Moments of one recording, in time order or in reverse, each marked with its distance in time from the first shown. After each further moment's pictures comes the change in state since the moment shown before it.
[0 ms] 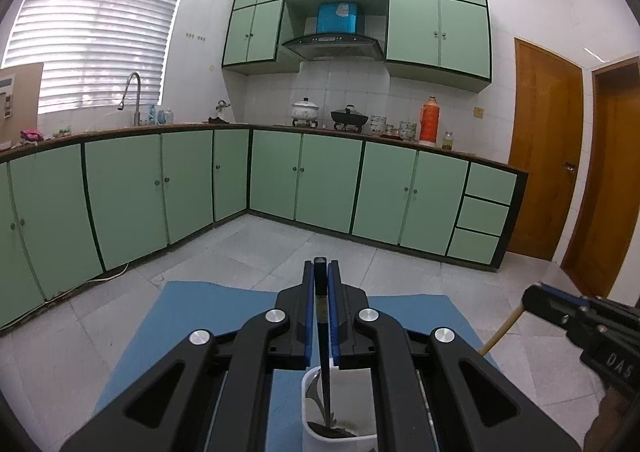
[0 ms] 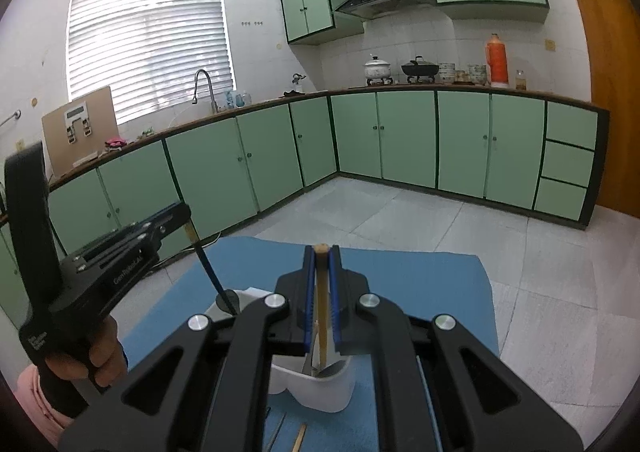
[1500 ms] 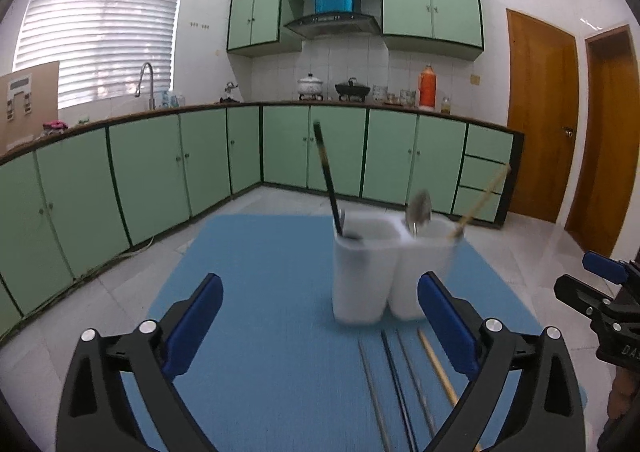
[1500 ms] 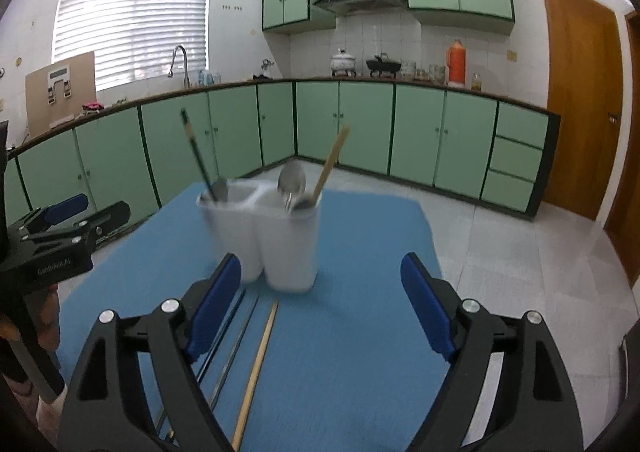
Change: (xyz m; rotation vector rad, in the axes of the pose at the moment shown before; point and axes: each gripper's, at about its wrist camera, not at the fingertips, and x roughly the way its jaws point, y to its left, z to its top) left arm -0.130 0.011 -0.103 0.056 0.098 0.042; right arm -0.104 0.026 -0.132 -0.054 0.045 -0.177
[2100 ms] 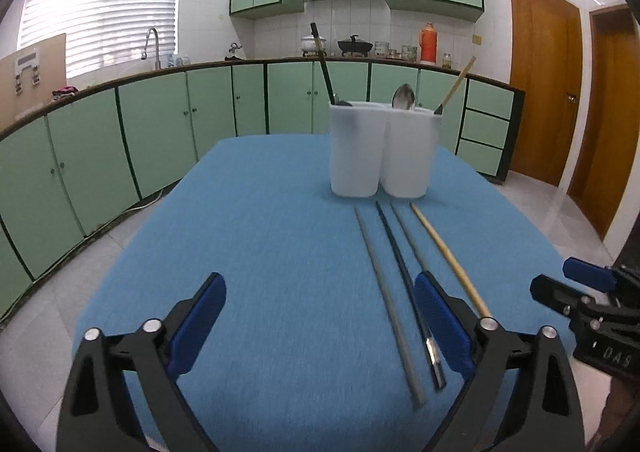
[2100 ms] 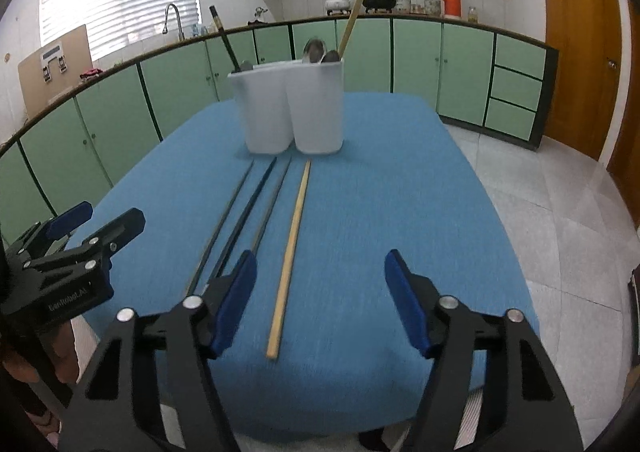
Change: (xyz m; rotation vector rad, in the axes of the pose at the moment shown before) left arm -0.052 -0.011 -0.107 0.014 0.137 0.026; right arm -0.032 0.033 -0.101 0.060 0.193 0.006
